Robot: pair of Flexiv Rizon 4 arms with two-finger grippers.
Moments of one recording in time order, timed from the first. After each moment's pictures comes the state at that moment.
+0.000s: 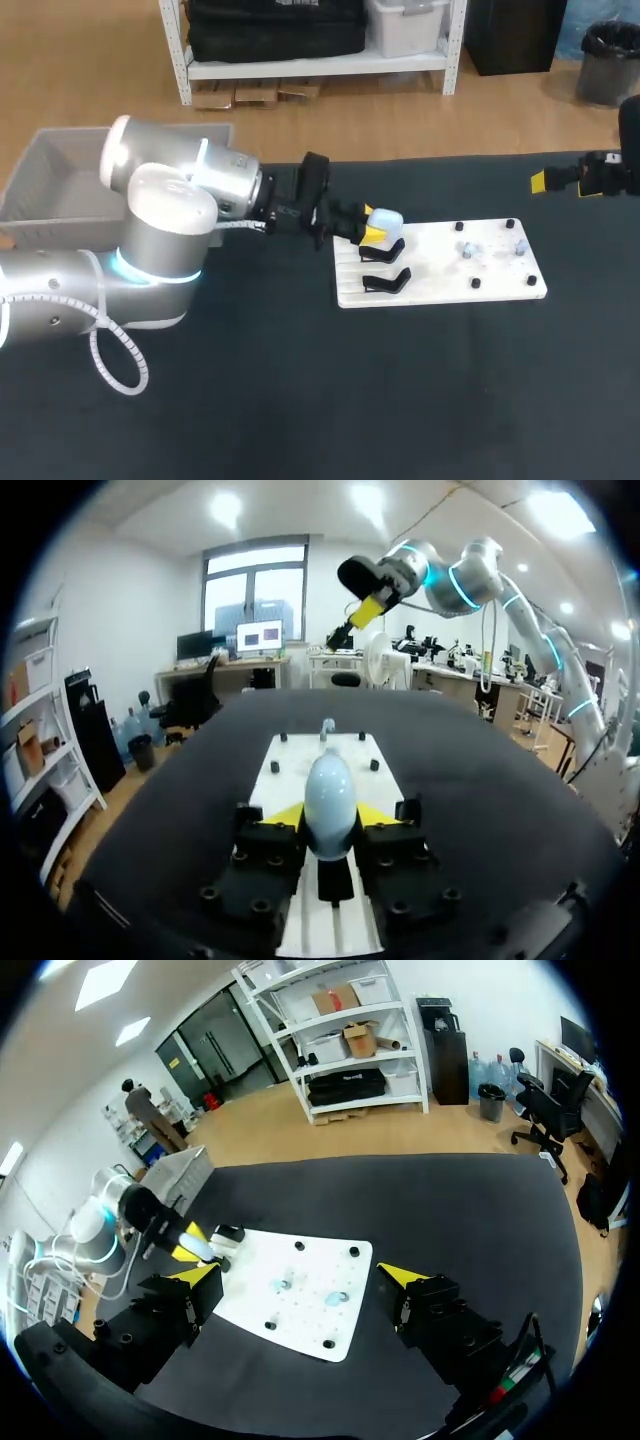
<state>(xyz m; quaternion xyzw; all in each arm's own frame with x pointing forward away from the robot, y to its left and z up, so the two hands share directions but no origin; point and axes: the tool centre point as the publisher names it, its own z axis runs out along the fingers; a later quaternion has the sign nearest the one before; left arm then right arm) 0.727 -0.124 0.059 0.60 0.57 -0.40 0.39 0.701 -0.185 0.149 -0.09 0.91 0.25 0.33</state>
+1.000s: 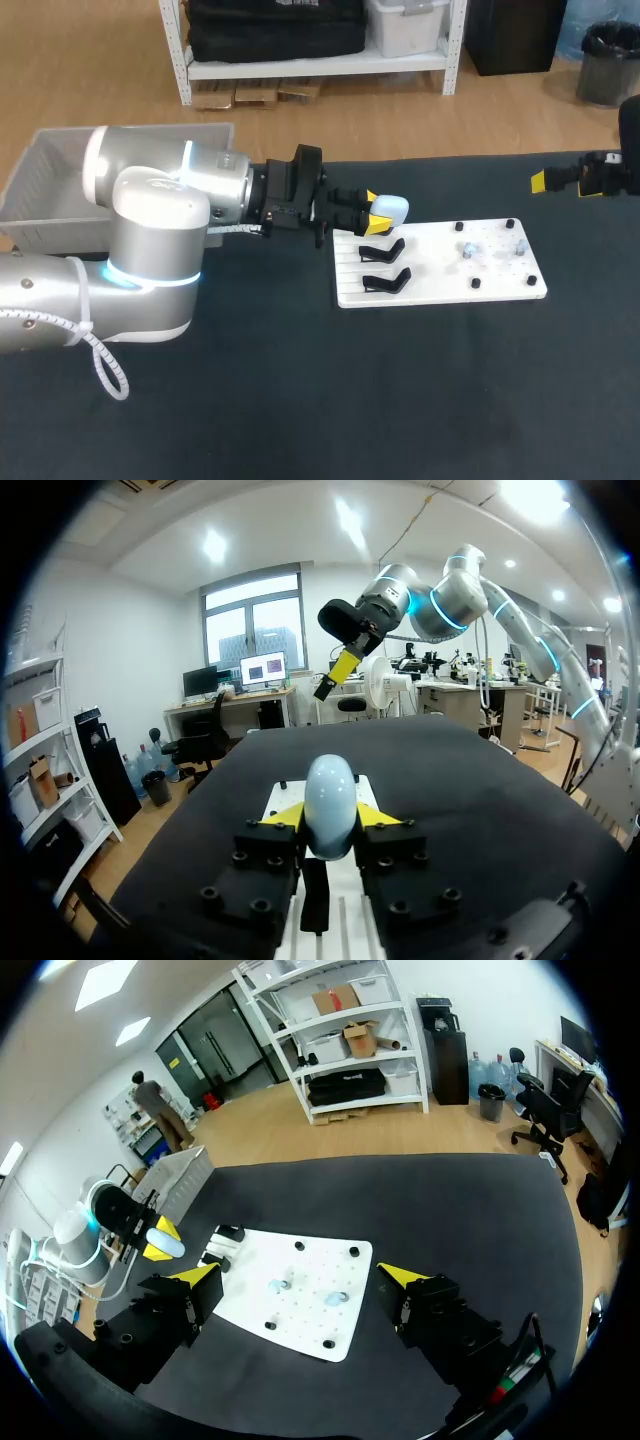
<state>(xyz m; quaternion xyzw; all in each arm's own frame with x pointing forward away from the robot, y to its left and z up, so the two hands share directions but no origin) 0.707 -0.128 0.100 0.59 0.54 -0.40 0.45 0.701 -0.185 0.149 -0.09 0.91 0.25 0.33</state>
